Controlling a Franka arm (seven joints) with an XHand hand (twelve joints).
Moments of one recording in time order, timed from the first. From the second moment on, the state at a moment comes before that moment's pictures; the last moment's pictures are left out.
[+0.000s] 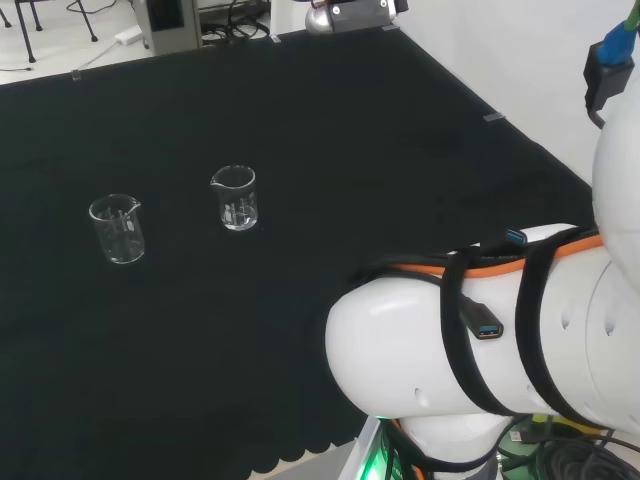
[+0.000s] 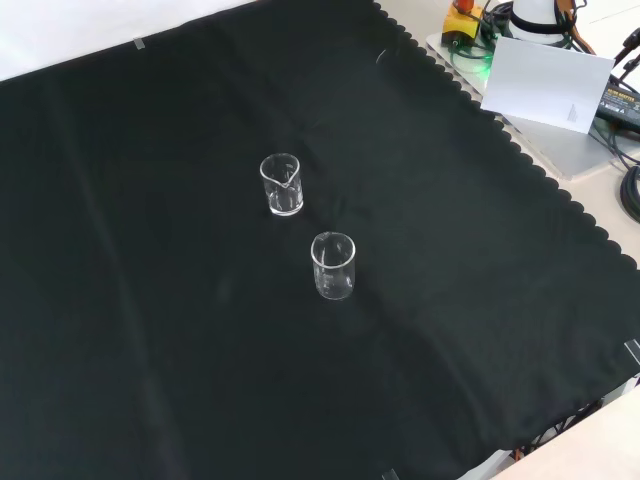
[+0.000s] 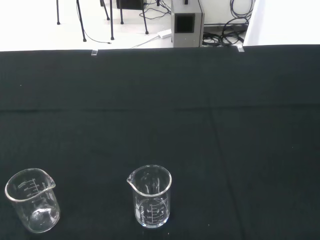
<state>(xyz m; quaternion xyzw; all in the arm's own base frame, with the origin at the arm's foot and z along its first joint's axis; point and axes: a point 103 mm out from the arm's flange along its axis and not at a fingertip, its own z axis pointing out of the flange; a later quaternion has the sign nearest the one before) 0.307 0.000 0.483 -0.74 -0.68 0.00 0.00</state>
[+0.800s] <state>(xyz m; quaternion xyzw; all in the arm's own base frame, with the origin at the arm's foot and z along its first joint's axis) 0.312 -0.004 0.479 -0.74 -0.68 0.01 0.00</state>
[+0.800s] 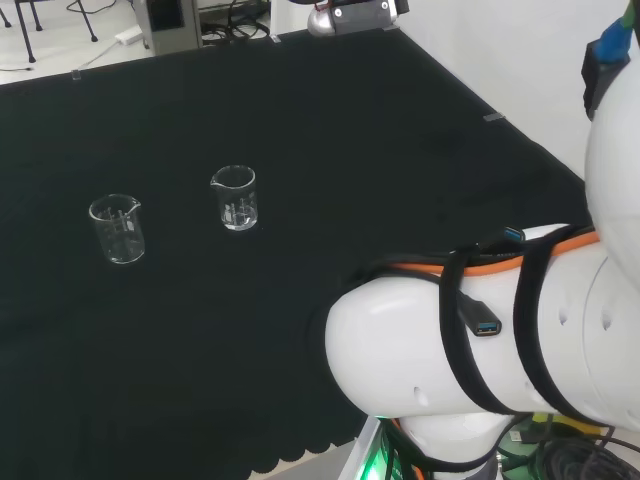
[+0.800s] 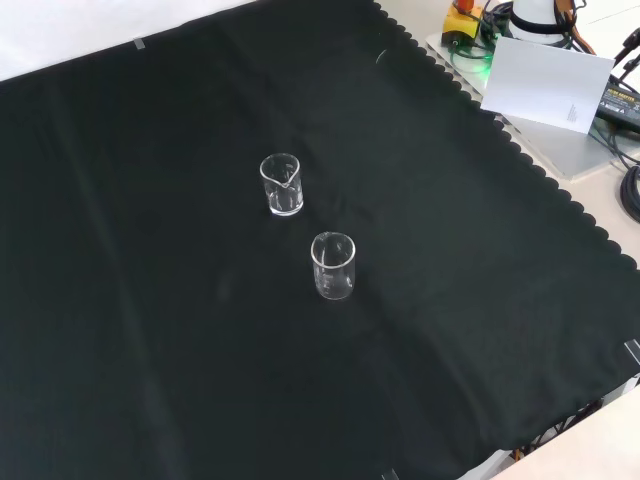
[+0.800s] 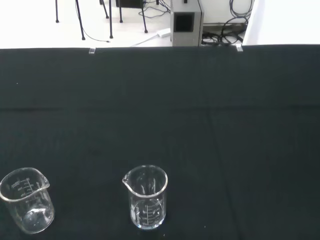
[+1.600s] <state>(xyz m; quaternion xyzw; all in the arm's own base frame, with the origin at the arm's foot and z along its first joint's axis) 0.353 -0.031 0.420 -0.75 -0.66 0.02 0.02</state>
